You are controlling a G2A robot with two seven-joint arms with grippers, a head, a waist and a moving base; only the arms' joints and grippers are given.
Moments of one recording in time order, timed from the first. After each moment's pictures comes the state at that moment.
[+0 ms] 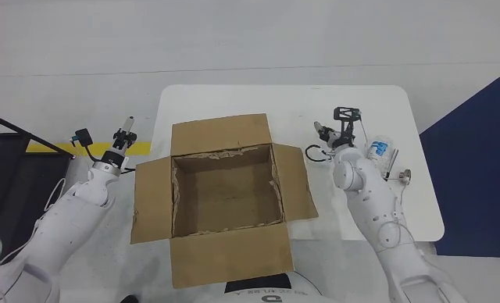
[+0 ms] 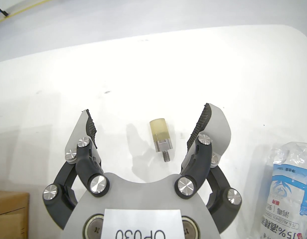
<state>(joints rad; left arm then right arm) 1.04 -0.86 -0.75 -0.78 -0.44 -0.76 0.09 -1.22 -1.27 1.27 -1.23 -1.08 0.20 0.25</state>
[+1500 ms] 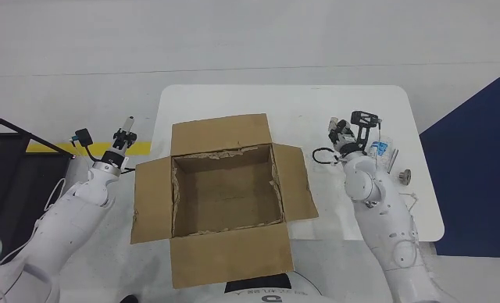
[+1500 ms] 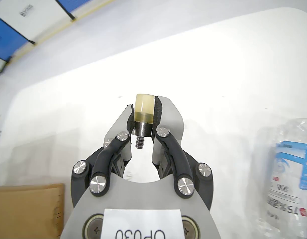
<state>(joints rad) 1.04 -0.86 -0.75 -0.78 -0.44 -0.76 0.09 -1.44 -1.26 1.44 -1.49 -0.84 -0.04 0.12</state>
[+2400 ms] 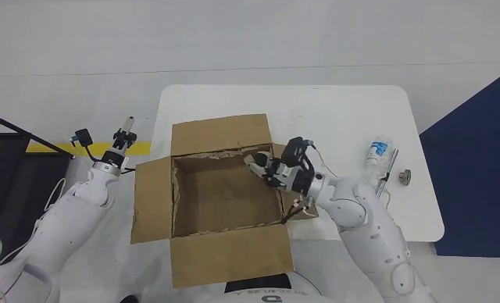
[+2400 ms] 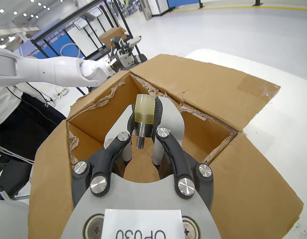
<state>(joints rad) 1.04 -0.86 -0.75 -0.78 -0.44 -0.76 0.09 -1.49 -1.24 1.20 -1.77 -0.83 -0.60 0.45</state>
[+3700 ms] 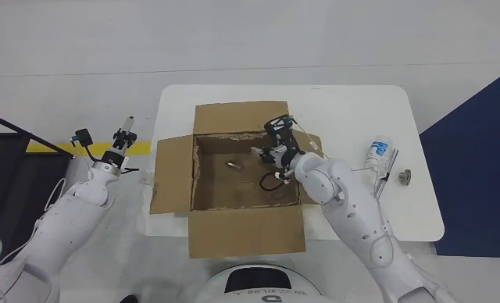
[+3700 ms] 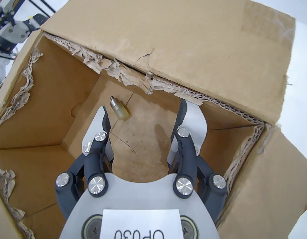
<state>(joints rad) 1.04 -0.86 -0.75 -0.78 -0.44 -0.76 0.09 -1.29 -1.27 1.07 -1.68 -1.00 -0.01 0.66</state>
